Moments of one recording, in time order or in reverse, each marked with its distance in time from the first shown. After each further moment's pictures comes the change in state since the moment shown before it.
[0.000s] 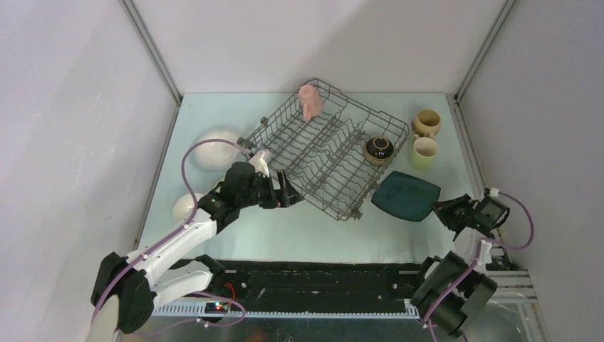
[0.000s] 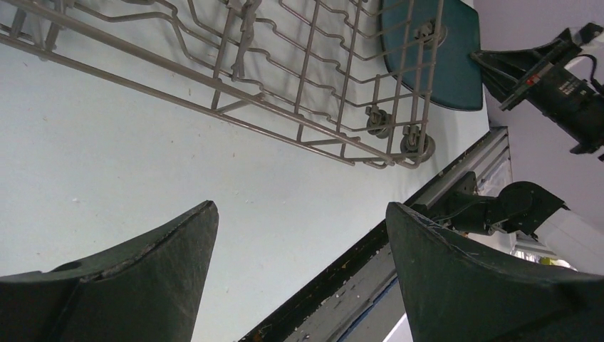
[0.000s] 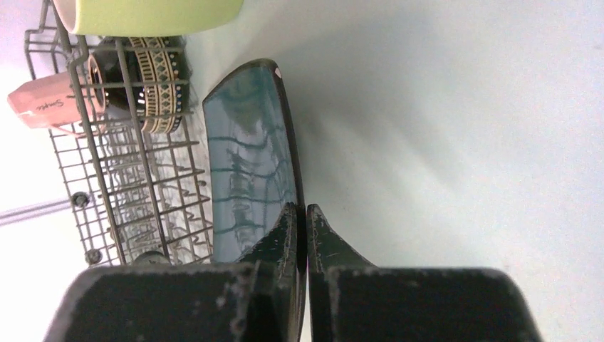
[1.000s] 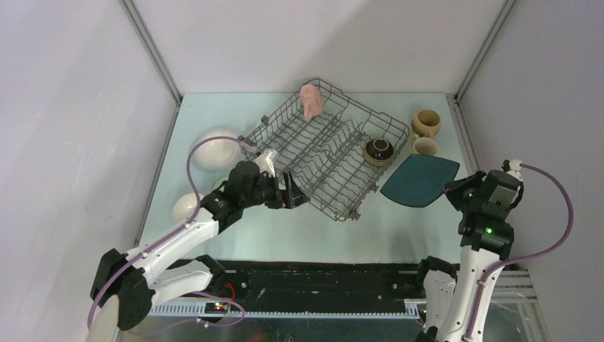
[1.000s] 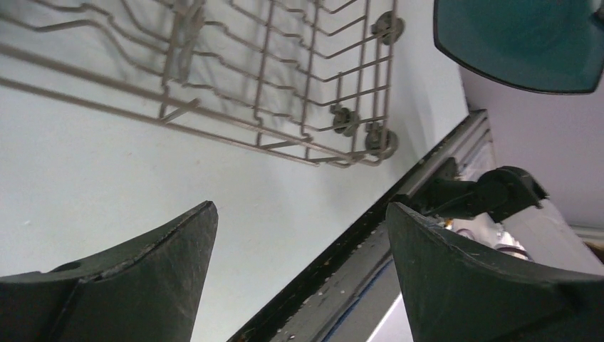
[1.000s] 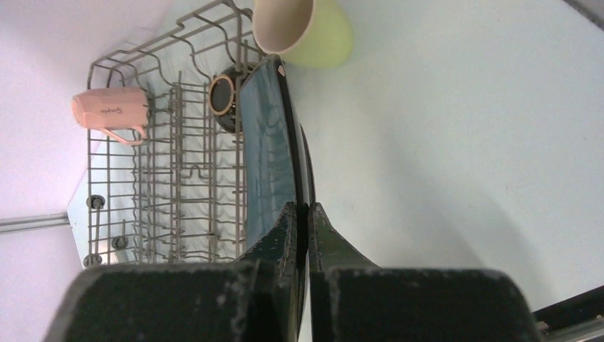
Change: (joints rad) left arm -0.059 0.002 0.017 0.014 -0.005 -0.001; right arm 0.312 -0.404 0.544 -0.706 0.441 0.071
